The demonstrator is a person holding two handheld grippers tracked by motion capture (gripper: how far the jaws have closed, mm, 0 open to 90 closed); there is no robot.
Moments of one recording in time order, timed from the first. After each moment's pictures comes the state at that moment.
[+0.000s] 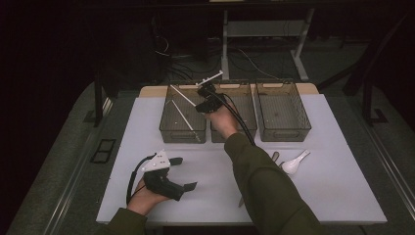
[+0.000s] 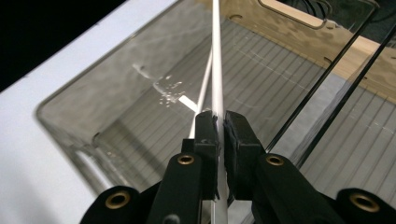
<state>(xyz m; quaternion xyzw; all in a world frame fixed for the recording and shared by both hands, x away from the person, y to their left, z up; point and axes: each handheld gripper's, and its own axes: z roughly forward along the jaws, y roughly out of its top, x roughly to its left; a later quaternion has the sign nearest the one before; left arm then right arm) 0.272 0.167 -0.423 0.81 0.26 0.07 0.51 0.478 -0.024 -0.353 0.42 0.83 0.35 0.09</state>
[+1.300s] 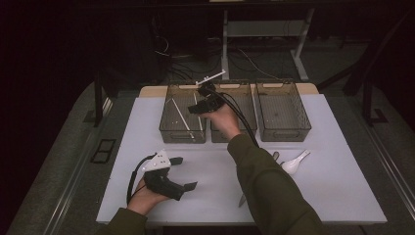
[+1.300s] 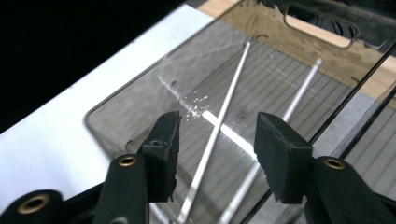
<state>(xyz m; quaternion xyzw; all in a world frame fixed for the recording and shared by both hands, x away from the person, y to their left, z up) 0.273 0.167 -0.423 0.81 0.26 0.07 0.51 0.469 -0.030 -0.343 0.39 0.83 0.40 0.07</state>
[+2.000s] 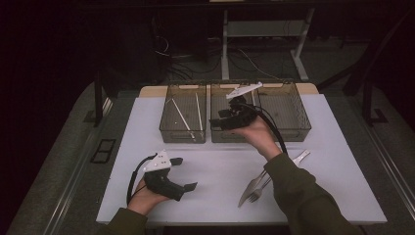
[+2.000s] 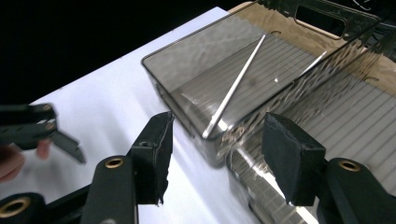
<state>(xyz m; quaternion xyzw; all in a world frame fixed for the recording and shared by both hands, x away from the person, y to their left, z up) 0.273 0.167 -0.424 0.82 0.26 0.08 0.50 0.405 -0.113 -0.335 0.32 0.83 0.46 0.06</state>
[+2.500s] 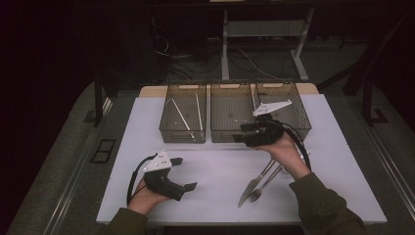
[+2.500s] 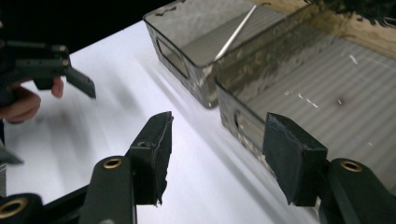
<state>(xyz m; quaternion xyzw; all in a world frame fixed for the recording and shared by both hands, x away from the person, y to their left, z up) 0.273 0.167 -0.425 0.82 0.26 0.08 0.50 0.363 -0.176 -0.355 0.33 0.83 0.45 0.06</state>
